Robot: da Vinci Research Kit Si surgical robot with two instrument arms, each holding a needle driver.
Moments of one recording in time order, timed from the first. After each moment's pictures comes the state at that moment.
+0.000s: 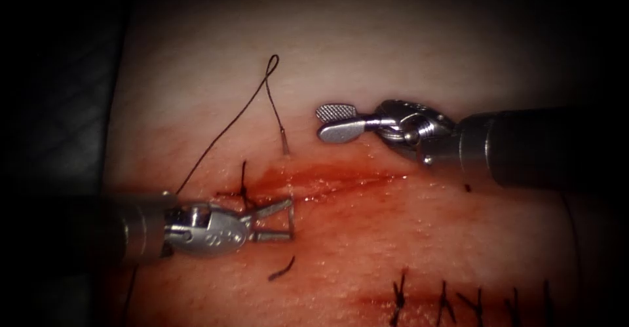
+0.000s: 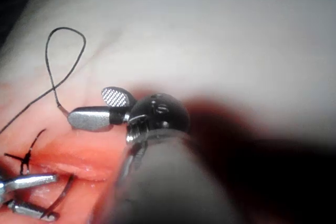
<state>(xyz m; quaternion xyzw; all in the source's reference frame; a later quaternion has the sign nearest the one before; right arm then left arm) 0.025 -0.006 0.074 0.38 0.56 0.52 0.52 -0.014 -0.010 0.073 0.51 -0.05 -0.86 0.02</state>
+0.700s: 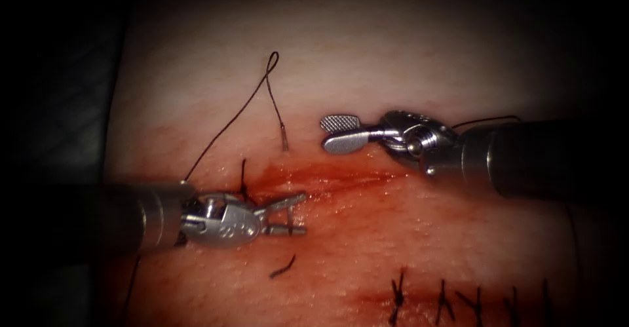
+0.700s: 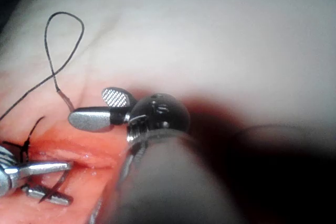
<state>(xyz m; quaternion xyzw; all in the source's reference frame) 0.025 -0.007 0.074 0.37 0.57 0.52 0.52 -0.014 -0.009 0.076 0.51 -0.07 -0.86 0.04</state>
